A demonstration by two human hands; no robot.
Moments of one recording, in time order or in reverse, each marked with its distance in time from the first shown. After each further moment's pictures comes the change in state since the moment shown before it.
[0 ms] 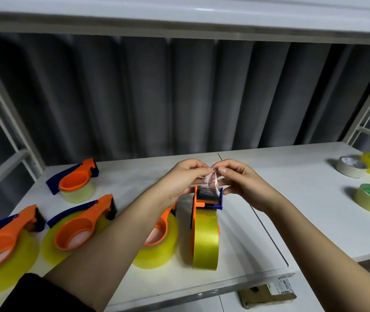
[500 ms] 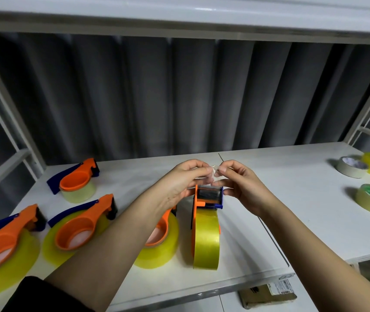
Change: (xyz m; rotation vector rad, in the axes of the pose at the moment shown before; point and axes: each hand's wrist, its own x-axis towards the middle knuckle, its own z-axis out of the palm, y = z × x) left_hand -0.001 -0.005 -0.001 -0.219 -0.065 -0.013; right_hand 0.002 0.011 0.006 0.152 0.132 0.018
